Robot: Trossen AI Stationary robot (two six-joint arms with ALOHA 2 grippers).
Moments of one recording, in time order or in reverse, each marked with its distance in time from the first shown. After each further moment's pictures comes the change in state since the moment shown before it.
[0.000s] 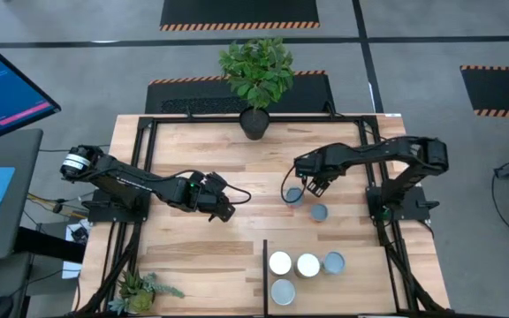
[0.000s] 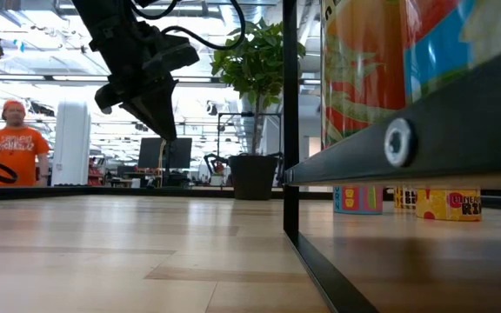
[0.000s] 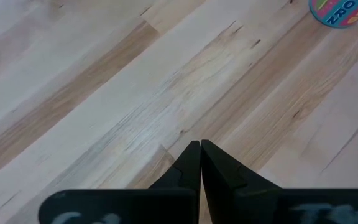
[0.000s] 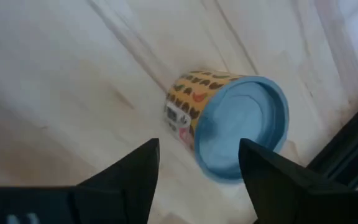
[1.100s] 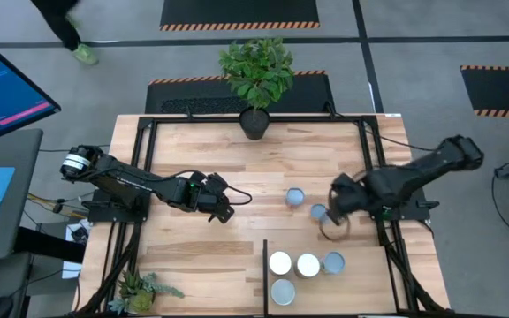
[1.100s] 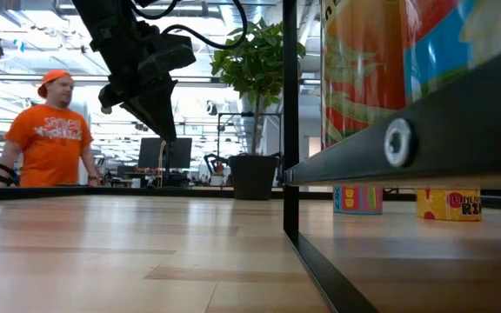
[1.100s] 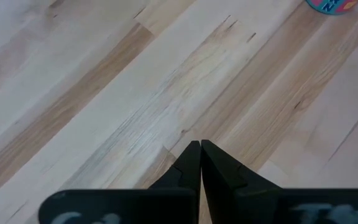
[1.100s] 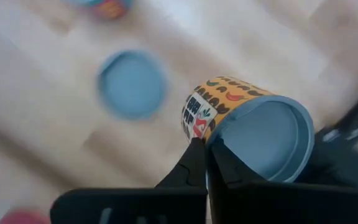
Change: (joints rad) left arm 0.000 0.000 0.000 0.001 0.006 0.075; right arm 0.526 -0.380 0.000 -0.216 -0.167 0.698
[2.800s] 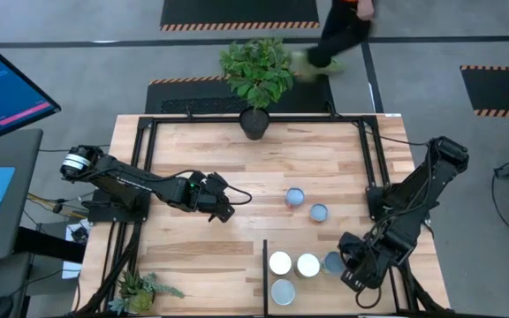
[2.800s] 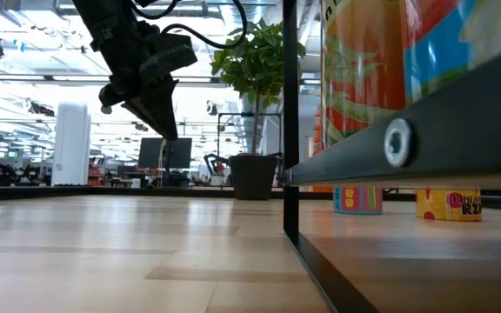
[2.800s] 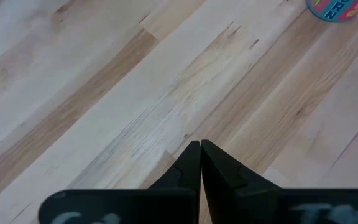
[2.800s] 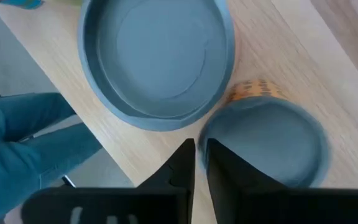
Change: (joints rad) left arm 0.000 0.000 0.000 0.003 -0.021 -0.008; right arm 0.588 0.182 0.046 0.456 -0.166 0.400
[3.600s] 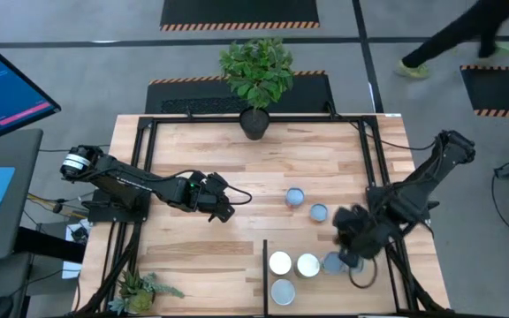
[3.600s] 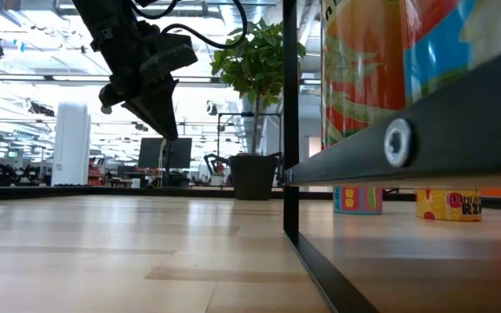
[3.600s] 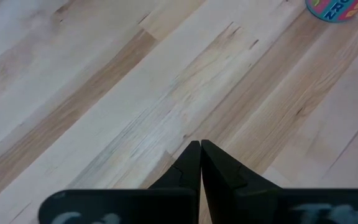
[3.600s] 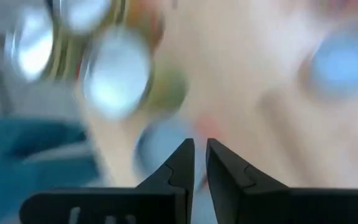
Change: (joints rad) left arm 0.000 0.000 0.000 0.002 0.000 0.000; right arm -0.169 -0.151 0.104 -0.137 0.183 -0.395
